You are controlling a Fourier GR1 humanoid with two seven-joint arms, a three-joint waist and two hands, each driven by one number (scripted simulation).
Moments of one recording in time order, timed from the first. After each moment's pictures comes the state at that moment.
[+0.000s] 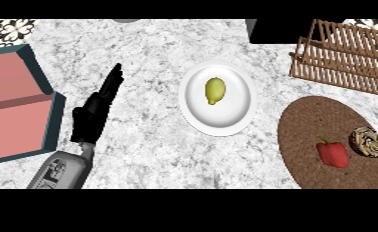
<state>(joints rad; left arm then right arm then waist) -0.21 0.29 -0.27 -1.41 0.11 0.21 0.01 0.44 -0.68 -0.09 -2.24 0.42 0.11 0.44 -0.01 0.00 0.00</state>
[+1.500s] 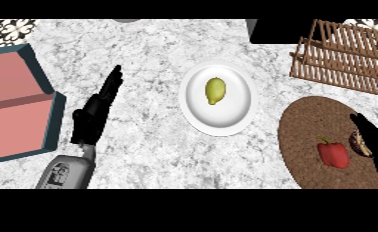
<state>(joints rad) -0.18 0.17 -0.13 -1.44 -0.05 0.08 0.02 0.29 -0.32 -0.07 -2.07 0.80 0.28 0.38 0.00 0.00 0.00</state>
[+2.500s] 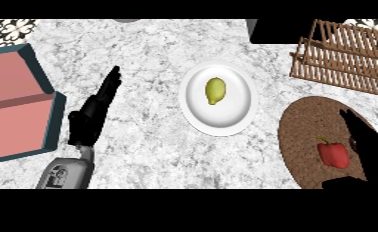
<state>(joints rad) -0.16 0.12 -0.06 -1.46 -0.09 0.02 0.03 0.20 -0.25 -0.13 -1.83 0.94 0.23 0.25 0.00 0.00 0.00</state>
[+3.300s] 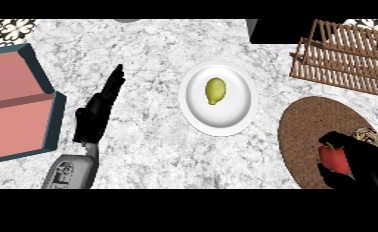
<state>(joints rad) -0.18 0.09 -0.04 -1.43 -0.14 0.01 0.02 0.18 -0.26 -0.11 -1.69 1.04 0.18 0.14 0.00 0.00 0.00</state>
